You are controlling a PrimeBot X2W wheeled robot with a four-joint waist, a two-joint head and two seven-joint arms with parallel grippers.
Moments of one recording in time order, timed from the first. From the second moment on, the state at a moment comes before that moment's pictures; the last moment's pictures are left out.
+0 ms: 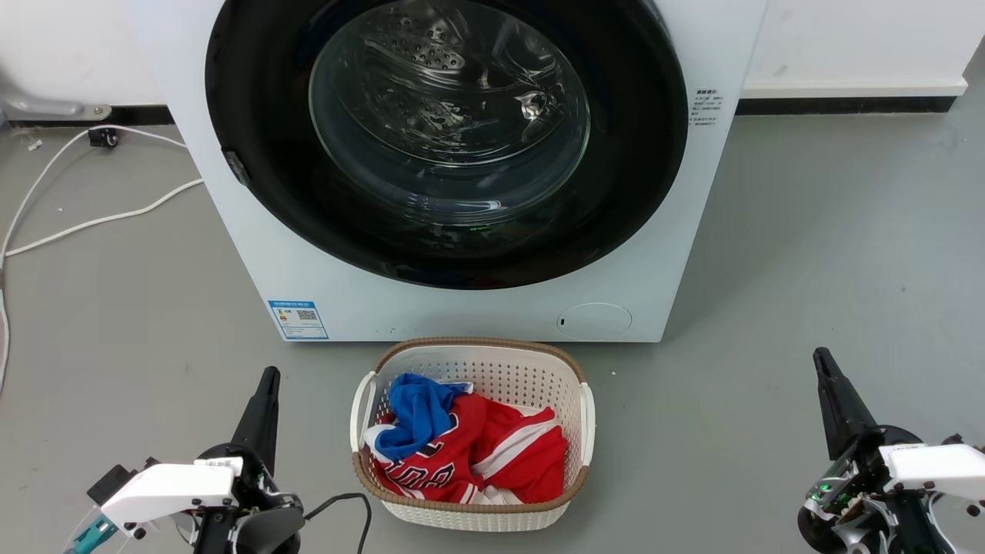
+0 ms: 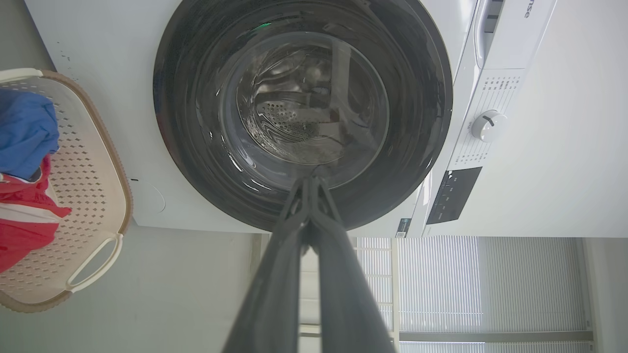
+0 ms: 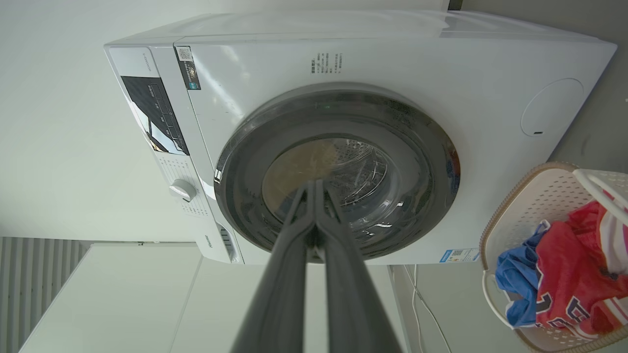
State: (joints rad) left arm -0.10 0.06 0.11 0.25 -1.62 -0.13 0.11; right arm -0.10 -0.06 -0.11 0.25 1.62 0.13 0.11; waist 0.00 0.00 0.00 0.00
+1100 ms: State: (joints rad) left arm -0.06 0.05 0.08 0.19 -1.25 -0.08 0.02; right arm -0.03 -0.05 -0.10 0.16 1.18 0.13 0.02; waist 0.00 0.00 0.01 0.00
